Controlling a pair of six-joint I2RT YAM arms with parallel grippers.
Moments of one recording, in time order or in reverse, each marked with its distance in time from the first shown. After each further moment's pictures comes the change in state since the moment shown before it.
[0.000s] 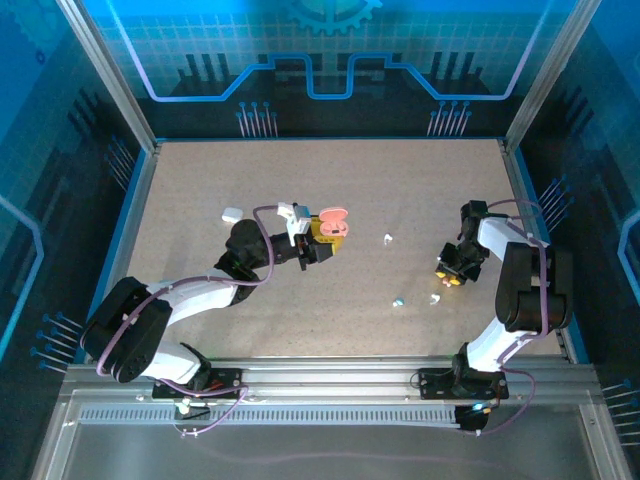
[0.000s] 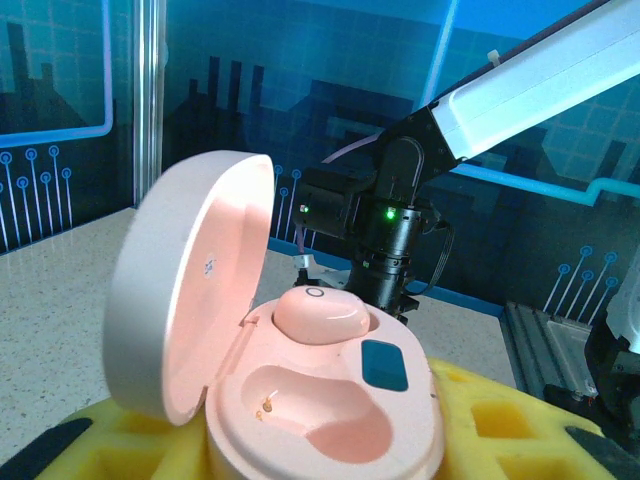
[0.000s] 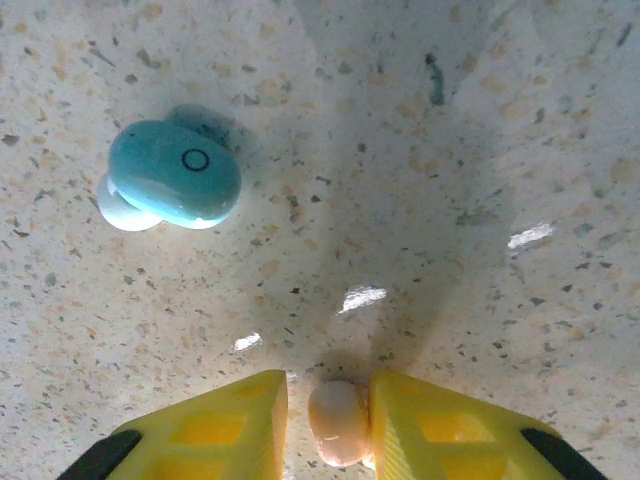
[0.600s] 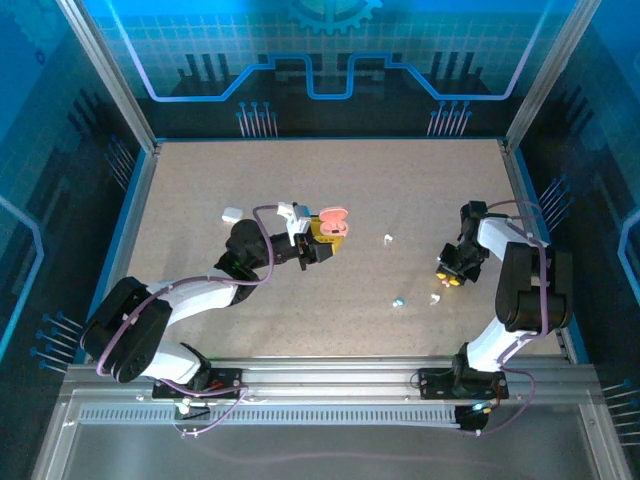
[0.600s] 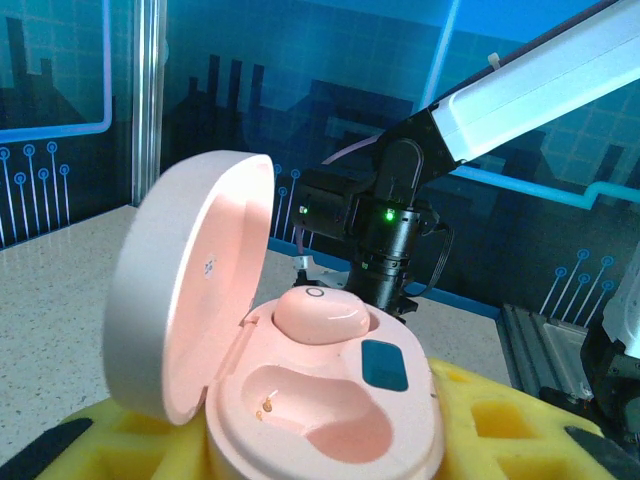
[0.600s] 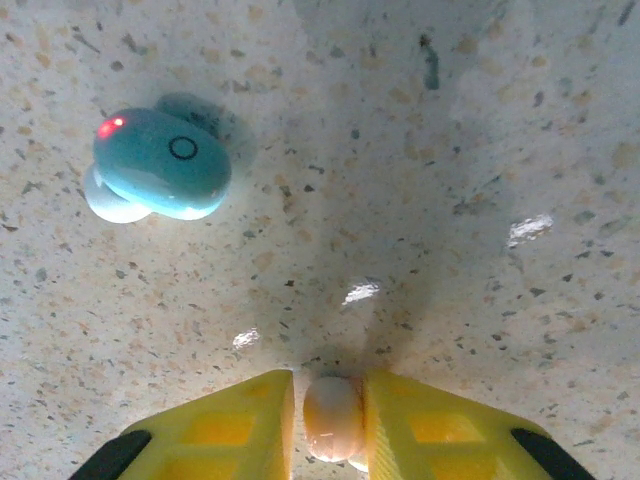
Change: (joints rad) left arm 0.000 0.000 0.000 0.000 0.000 -0.014; right arm 0.002 0.001 -0.002 -0.008 0.000 0.008
